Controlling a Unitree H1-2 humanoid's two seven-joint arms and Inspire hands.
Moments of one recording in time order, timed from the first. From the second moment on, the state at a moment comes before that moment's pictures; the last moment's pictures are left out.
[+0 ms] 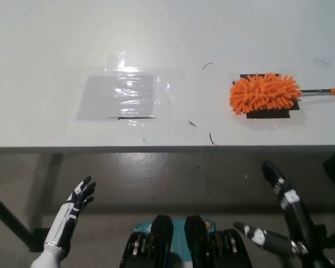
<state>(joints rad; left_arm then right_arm) -0.09 0.19 0.01 0.41 -0.02 -0.42 -0.11 0.07 -0.12 0.11 -0.10 -0.06 -0.39 0.07</state>
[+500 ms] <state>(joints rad) -0.09 0.19 0.01 0.41 -0.02 -0.42 -0.12 -0.21 -0.35 0.01 -0.41 -0.09 -0.17 0.12</state>
